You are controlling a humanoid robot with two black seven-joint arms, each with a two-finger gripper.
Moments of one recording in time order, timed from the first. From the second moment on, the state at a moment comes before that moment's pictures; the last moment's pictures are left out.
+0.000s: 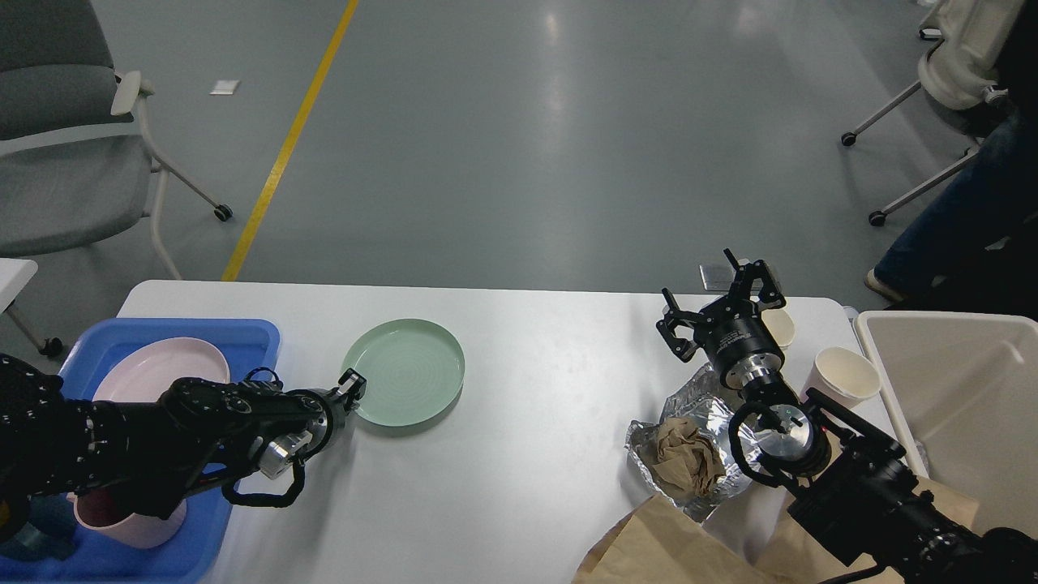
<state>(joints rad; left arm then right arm) -1.09 0.28 0.58 -0.96 -0.18 0.31 0.20 0.56 -0.10 0.80 0.60 0.08 0.32 0.34</state>
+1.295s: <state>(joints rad) -1.12 0.28 0.58 -0.93 -0.17 0.16 0.23 0.56 -0.10 0.80 0.60 0.08 0.32 0.34</state>
